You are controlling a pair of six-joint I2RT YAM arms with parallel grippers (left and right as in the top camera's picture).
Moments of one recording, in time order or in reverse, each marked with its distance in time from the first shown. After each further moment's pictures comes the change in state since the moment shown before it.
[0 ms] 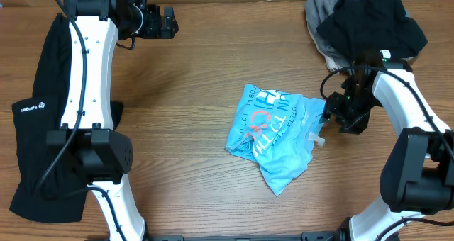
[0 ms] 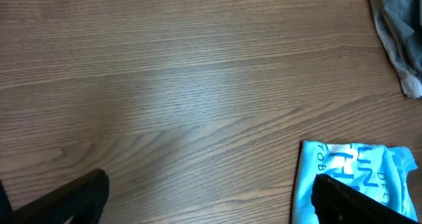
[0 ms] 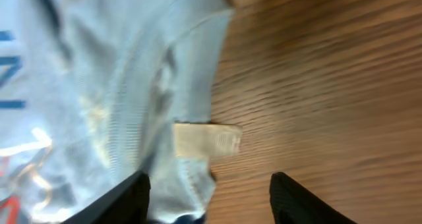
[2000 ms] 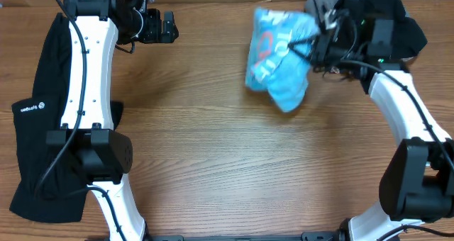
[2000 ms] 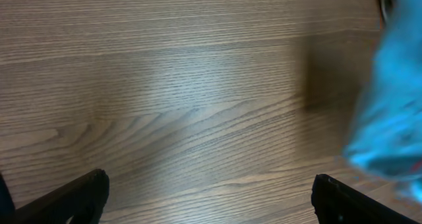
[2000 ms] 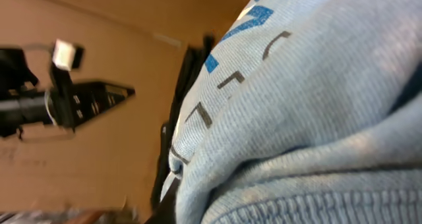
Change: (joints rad) left arm 0.000 0.000 0.000 -0.058 0.000 0.000; right arm 0.044 -0.057 0.015 0.951 -0.796 0.215
